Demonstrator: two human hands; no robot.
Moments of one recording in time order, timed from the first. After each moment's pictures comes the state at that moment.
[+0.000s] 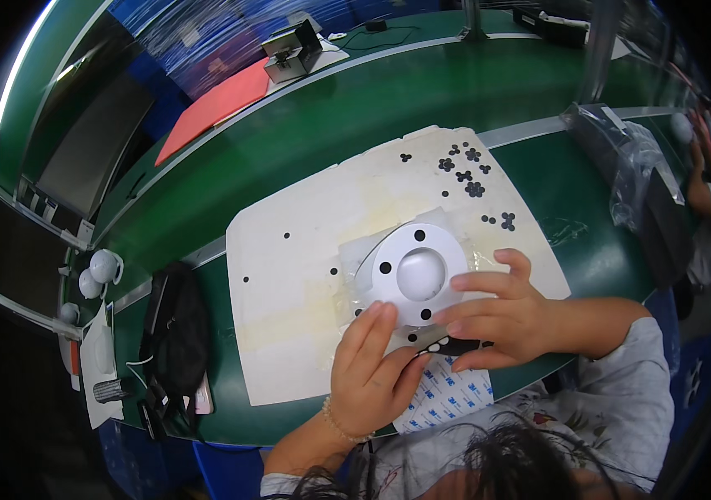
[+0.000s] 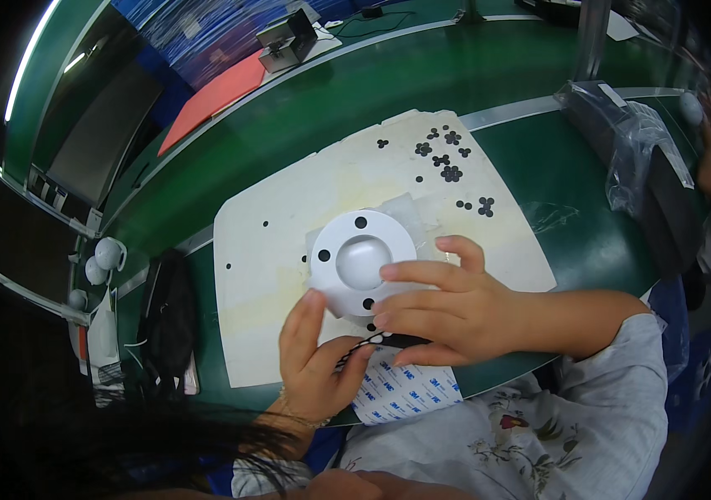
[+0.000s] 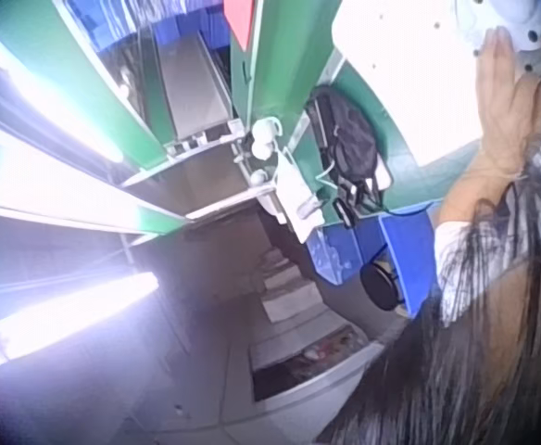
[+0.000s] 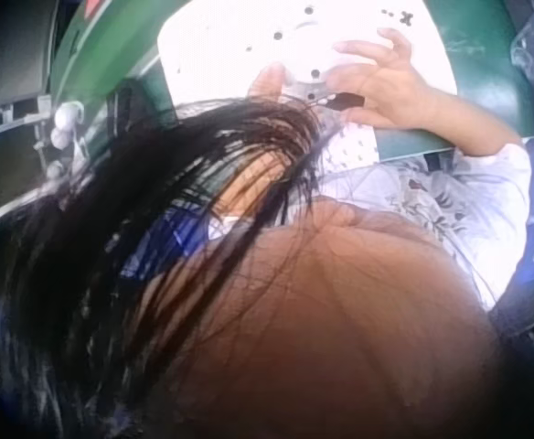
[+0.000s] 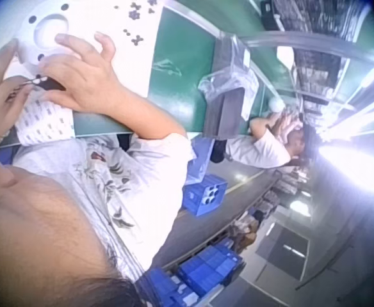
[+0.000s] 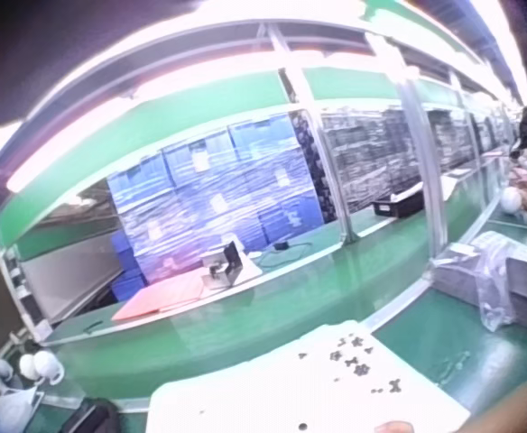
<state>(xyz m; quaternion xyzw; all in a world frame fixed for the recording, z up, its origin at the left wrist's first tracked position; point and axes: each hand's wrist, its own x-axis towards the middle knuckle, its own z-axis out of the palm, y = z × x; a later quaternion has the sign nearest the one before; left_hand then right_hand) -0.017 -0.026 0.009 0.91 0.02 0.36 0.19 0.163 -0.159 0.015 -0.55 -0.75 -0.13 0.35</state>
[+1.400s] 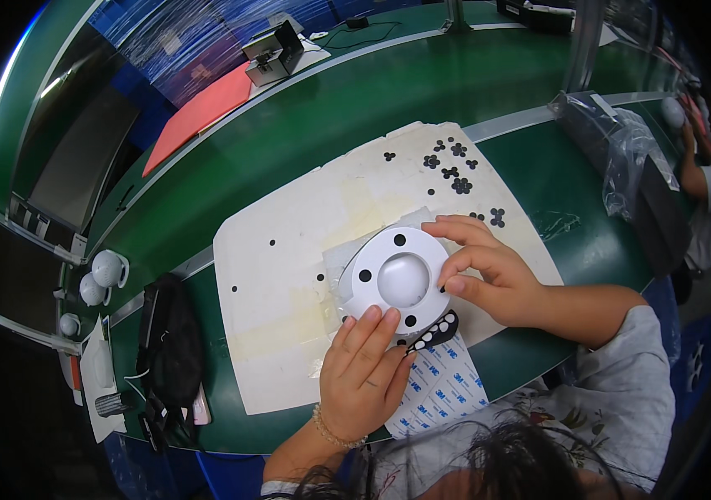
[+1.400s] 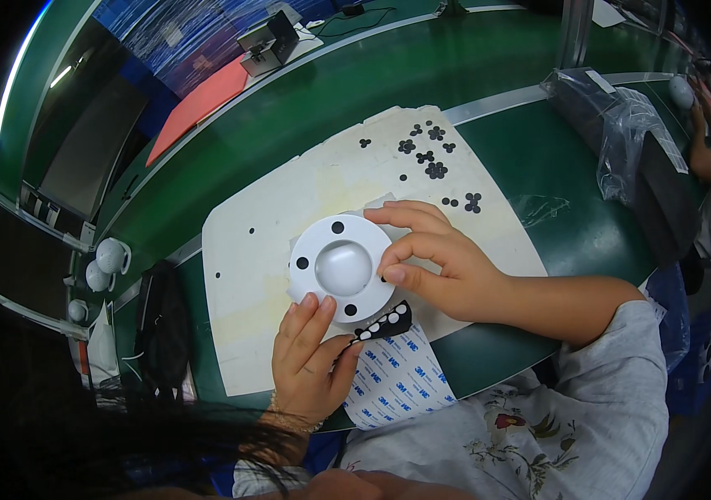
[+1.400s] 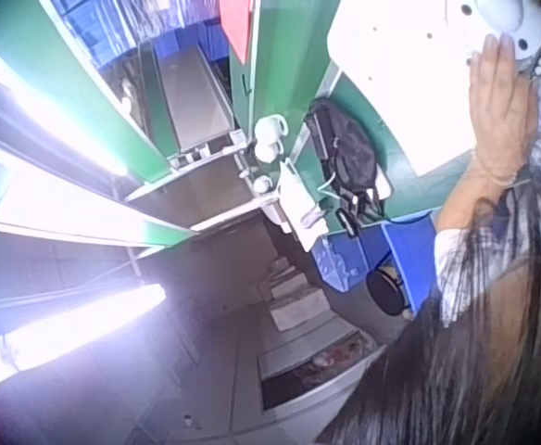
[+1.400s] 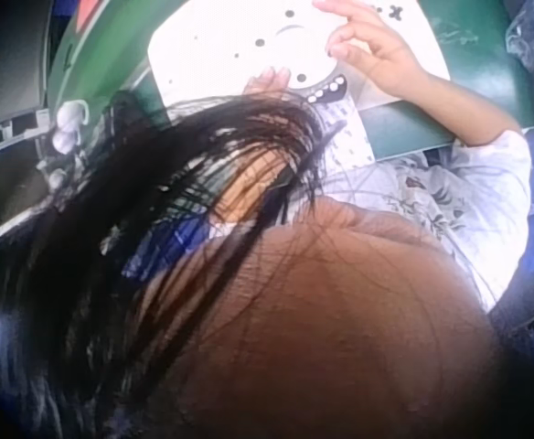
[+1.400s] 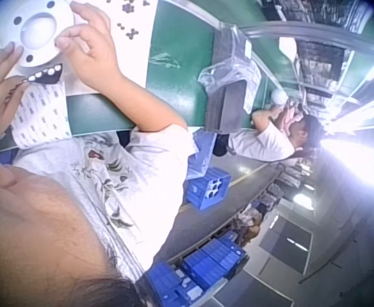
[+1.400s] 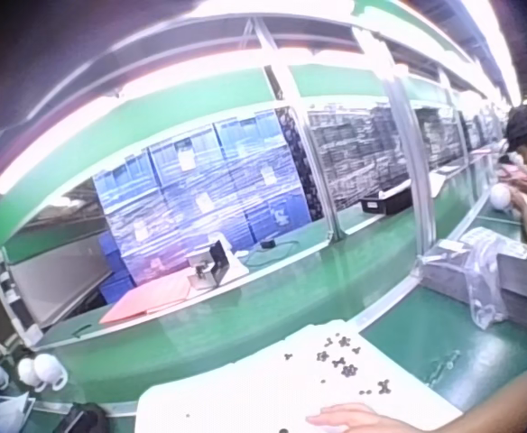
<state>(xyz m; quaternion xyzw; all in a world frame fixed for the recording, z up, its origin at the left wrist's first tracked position) -0.014 -0.021 0.006 0.94 0.01 0.30 0.15 0.185 -0.142 0.003 -0.58 -0.59 0.13 0.54</state>
